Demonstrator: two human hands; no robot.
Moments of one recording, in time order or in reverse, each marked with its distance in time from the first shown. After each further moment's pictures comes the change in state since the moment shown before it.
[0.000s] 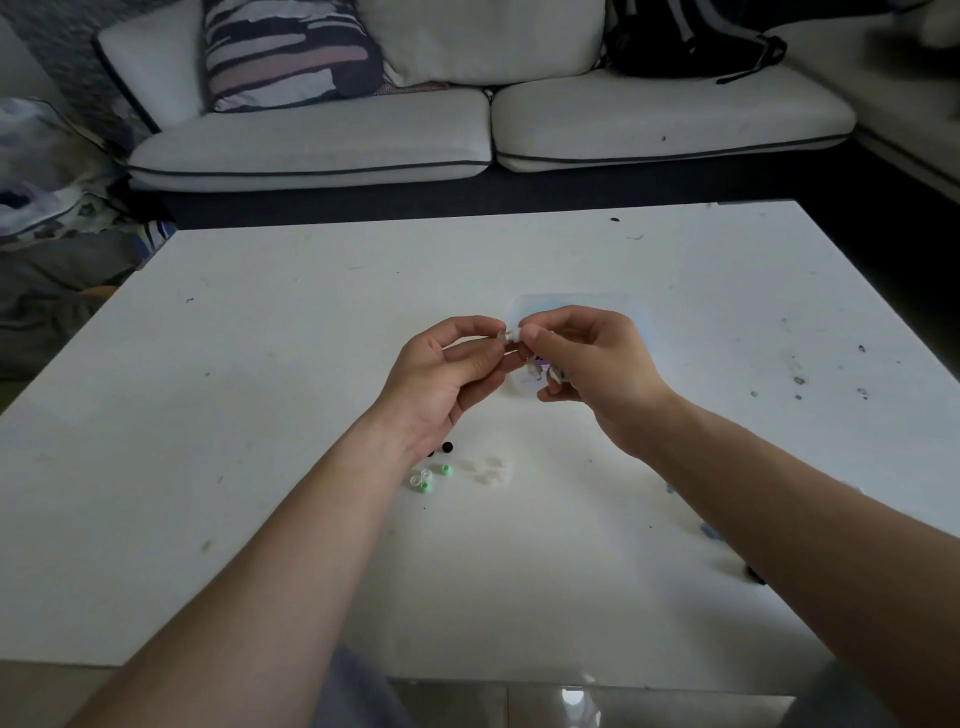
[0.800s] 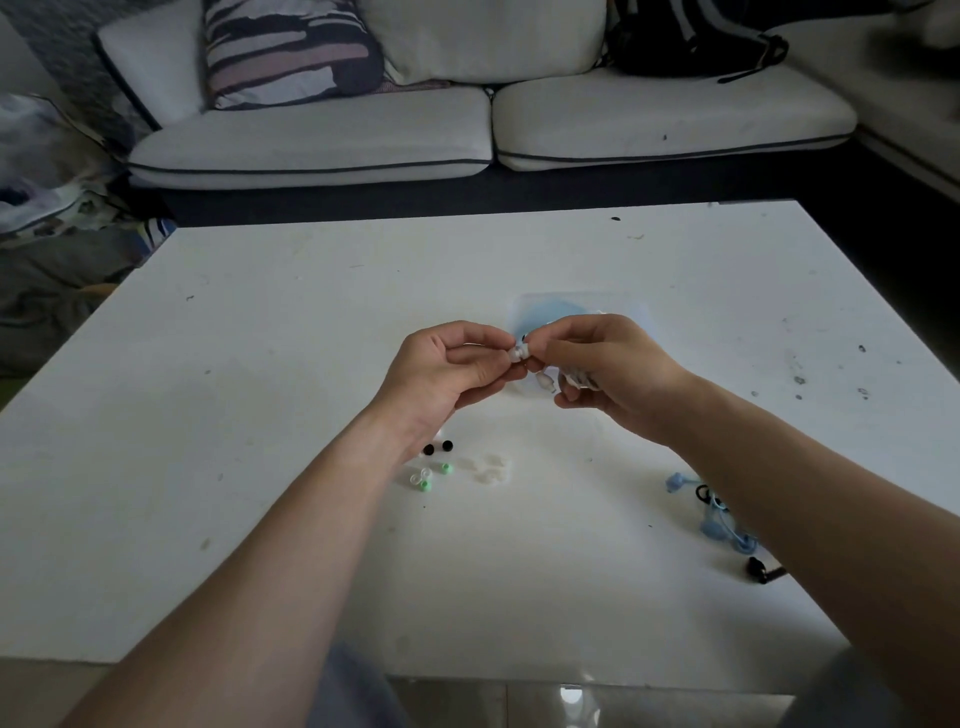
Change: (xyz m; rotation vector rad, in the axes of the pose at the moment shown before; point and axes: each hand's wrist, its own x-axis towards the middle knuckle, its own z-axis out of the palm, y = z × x) left_hand -0.003 0.002 -0.003 0.255 -0.020 0.048; right_hand 0.005 -0.005 -0.021 -0.067 -0.208 0.148
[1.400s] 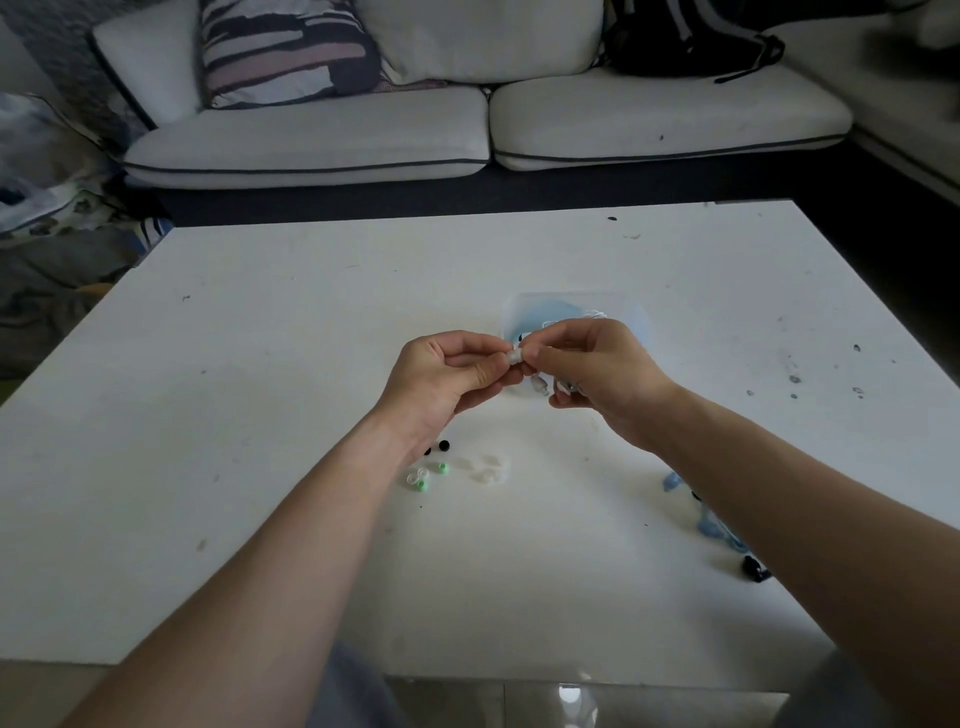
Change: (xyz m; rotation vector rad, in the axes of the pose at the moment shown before) left_hand 0.003 -0.007 0.003 -0.059 0.039 -0.042; right_hand 0.007 0.013 0.005 -0.048 0.094 -0.060
